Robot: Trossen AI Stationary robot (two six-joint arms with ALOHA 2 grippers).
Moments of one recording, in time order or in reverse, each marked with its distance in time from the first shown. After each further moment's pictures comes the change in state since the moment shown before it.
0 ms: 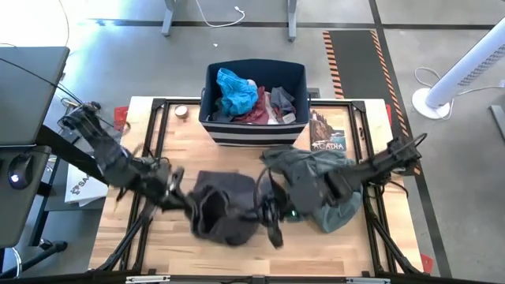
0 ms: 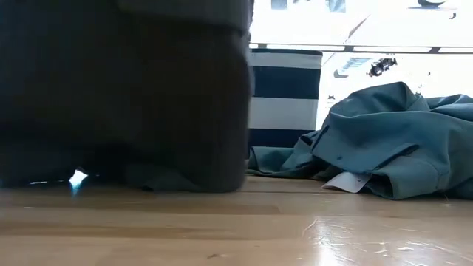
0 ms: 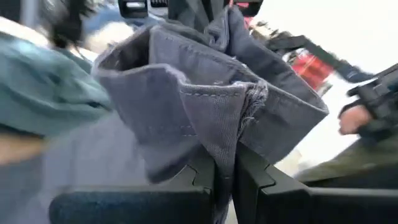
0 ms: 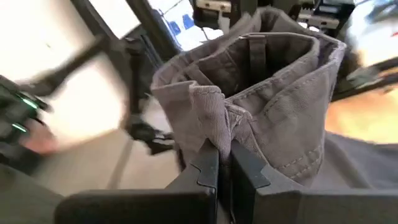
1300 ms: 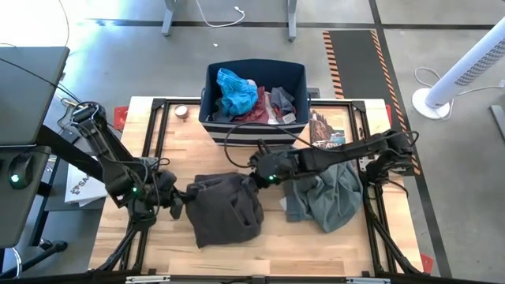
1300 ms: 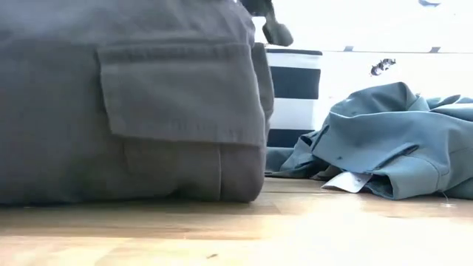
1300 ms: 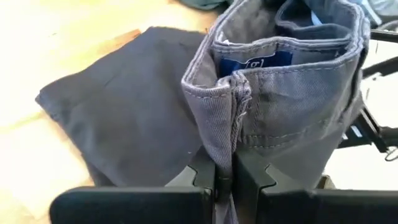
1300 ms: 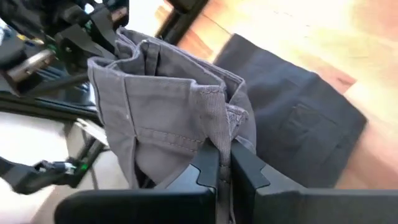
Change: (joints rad) left arm -0.205 0.173 -0.095 -0.666 -0.426 -1.160; right arm -0.277 0.032 -0.292 -0.080 -0.124 0.437
